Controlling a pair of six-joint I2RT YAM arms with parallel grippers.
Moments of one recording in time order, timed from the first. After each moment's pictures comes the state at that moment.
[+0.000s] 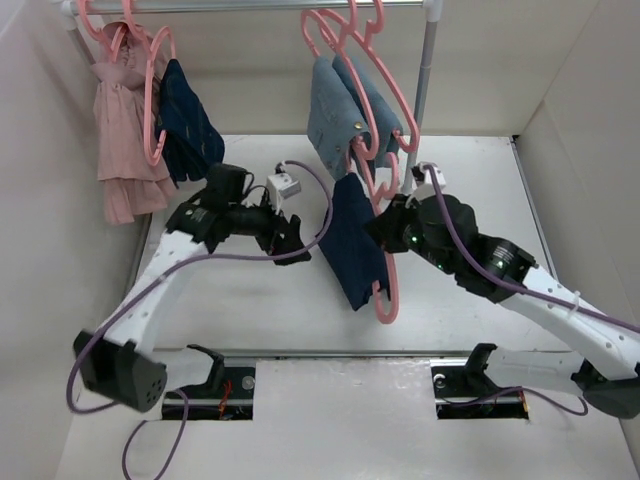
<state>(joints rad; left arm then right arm) -0.37 1.29 1.17 -0.80 0.75 0.21 0.89 1.03 1.21 -0.52 0.28 0.67</state>
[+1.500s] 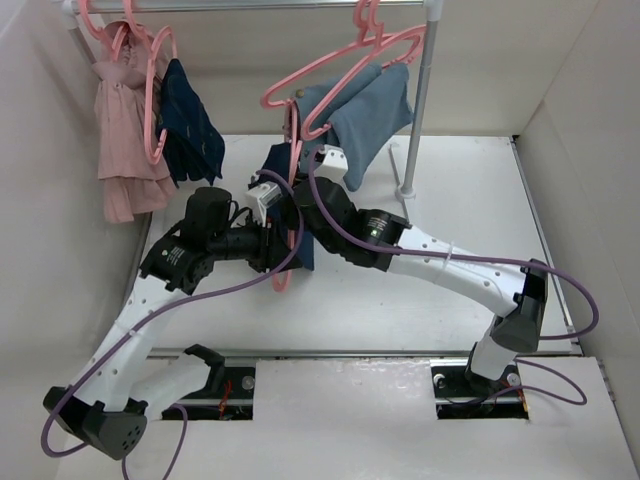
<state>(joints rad) -0.44 0.96 1.10 -0.76 0.68 -0.27 1.12 1.69 1.73 -0.41 0.58 0.82</state>
